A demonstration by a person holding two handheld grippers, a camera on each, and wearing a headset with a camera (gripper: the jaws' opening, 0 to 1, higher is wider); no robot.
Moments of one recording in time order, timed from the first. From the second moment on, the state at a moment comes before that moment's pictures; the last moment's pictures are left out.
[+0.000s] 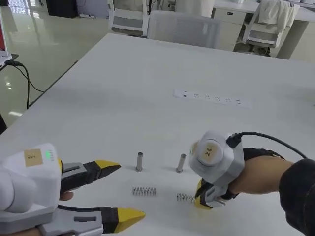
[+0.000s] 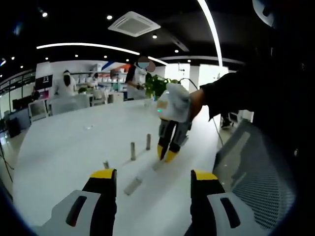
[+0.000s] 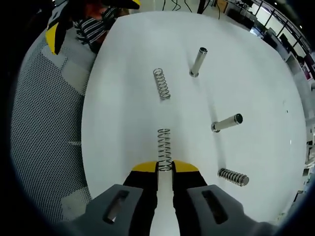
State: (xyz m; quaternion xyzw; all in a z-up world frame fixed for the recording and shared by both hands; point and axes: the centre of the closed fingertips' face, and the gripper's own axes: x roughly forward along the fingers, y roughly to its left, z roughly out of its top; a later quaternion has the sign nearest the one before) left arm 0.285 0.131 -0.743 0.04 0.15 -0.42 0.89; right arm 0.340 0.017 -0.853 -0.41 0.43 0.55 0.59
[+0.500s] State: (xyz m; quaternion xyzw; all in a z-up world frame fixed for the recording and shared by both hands) left arm 0.291 0.103 -0.749 0.07 0.16 -0.48 0.86; right arm 0.305 0.042 -0.794 -0.39 0.40 0.60 0.57
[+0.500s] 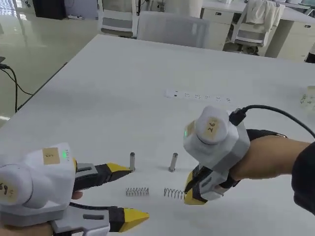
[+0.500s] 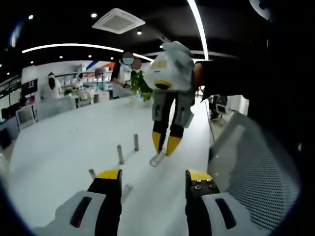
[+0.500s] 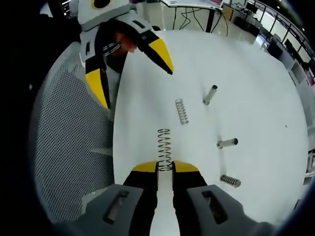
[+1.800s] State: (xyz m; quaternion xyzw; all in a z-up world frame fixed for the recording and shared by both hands) left arm 0.275 0.077 -0.755 0.12 0.14 -0.54 0.82; right arm 0.267 0.092 -0.725 -0.40 0.32 0.66 0.55
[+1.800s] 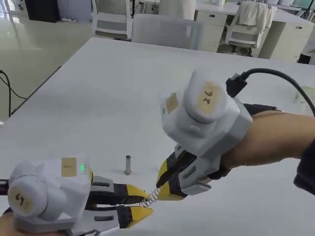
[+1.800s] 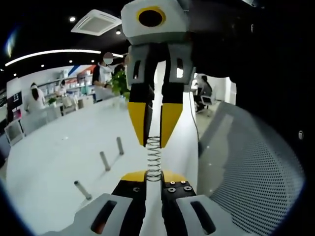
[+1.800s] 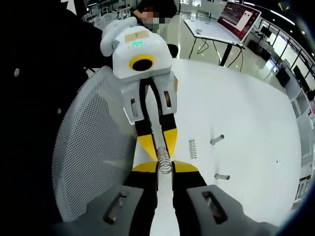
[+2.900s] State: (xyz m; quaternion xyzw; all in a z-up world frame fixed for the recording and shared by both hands) left arm 0.277 0.076 -0.738 0.12 0.11 -0.54 0.82; right arm 0.267 0.096 -0.737 -0.39 0.33 0.66 0.55
